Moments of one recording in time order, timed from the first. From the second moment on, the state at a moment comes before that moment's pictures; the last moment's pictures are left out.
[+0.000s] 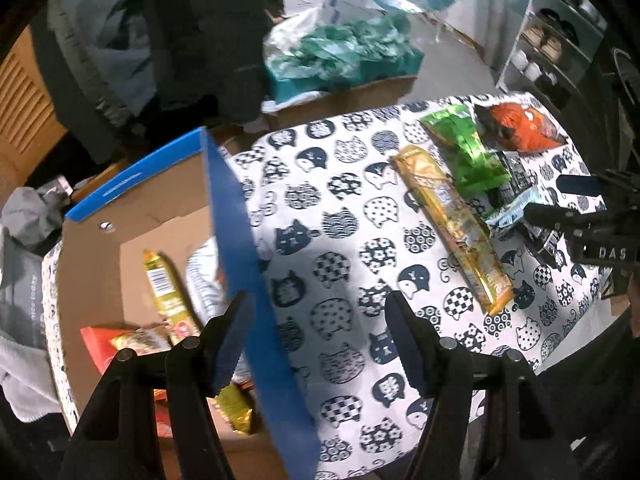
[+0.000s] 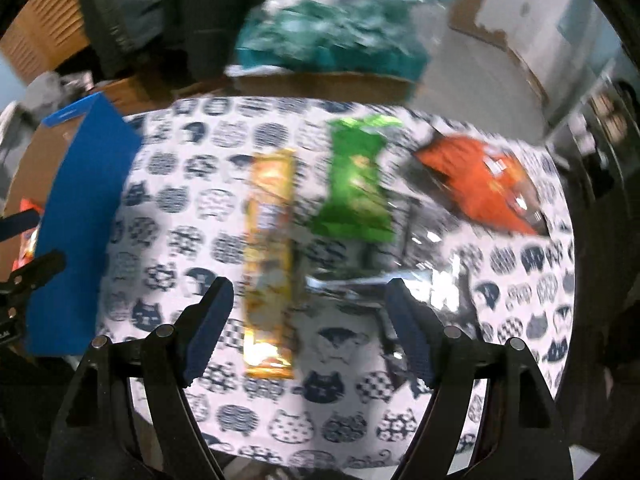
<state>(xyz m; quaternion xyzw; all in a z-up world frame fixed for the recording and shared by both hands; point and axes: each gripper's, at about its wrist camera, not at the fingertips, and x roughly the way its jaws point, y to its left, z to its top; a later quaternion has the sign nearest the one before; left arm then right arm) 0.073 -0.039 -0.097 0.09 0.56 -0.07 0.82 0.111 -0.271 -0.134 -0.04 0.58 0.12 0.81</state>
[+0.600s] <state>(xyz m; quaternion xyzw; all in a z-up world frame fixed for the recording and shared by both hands) 0.104 -0.115 -0.148 0.15 0.59 -0.10 0.78 0.112 -0.369 -0.203 0.03 0.64 0.02 0.77</state>
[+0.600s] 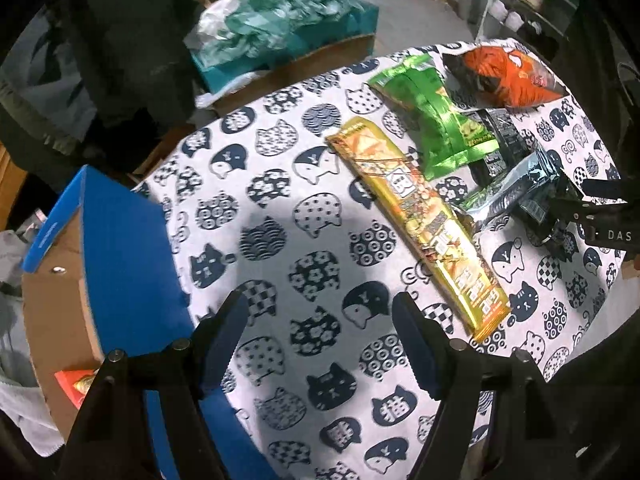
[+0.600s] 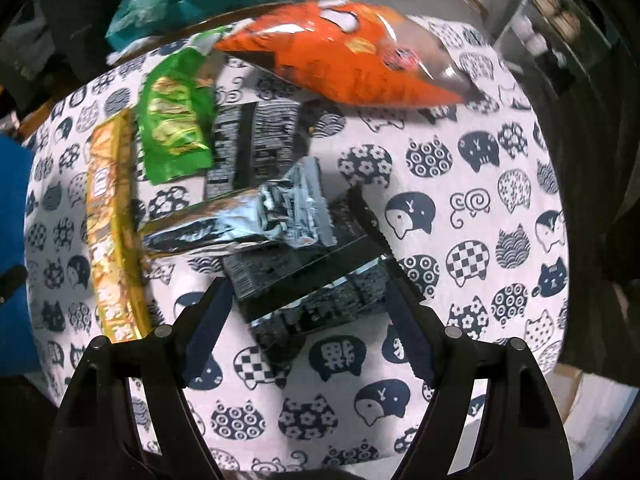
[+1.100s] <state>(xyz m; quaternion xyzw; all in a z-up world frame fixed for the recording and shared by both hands) 0.132 -0.145 -0.180 0.09 0.63 -0.12 0.77 0.120 -0.345 -0.231 -0.06 0.64 0.07 0.76</state>
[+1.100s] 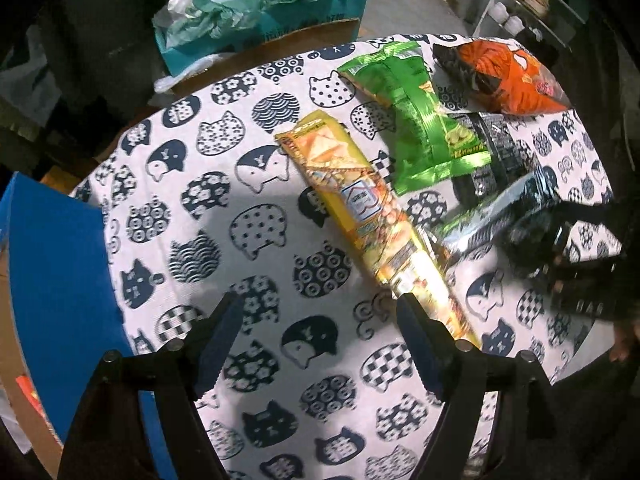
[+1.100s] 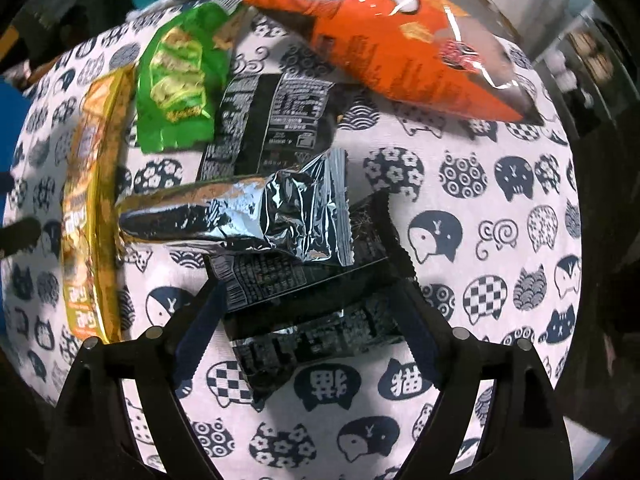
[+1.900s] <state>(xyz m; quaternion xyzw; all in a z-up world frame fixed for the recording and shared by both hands) 0.173 -0.179 -0.238 0.03 0.65 -0.12 0.75 0.138 -0.350 -0.270 -0.07 0.66 0.10 0.74</state>
